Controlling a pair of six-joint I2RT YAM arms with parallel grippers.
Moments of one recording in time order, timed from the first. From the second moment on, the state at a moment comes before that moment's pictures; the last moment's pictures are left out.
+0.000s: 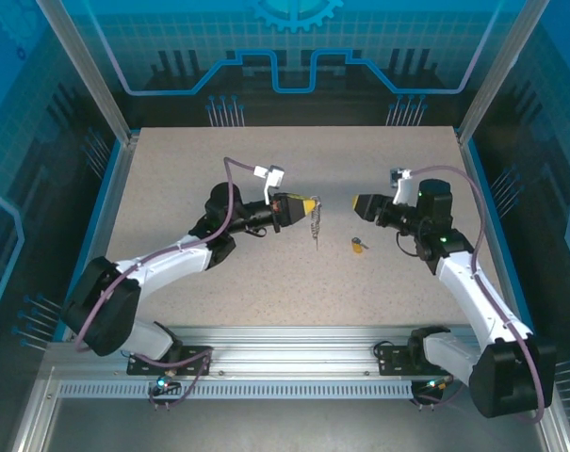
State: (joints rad) left arm -0.57 1.43 0.81 0.67 0.68 -0.72; right arm 0.12 1.07 0.75 -0.17 -0.57 0.48
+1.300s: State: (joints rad) left arm -0.57 1.34 0.74 0.62 0.65 -0.66; right arm 0.37 1.61 0.87 -0.20 -0.44 0.46
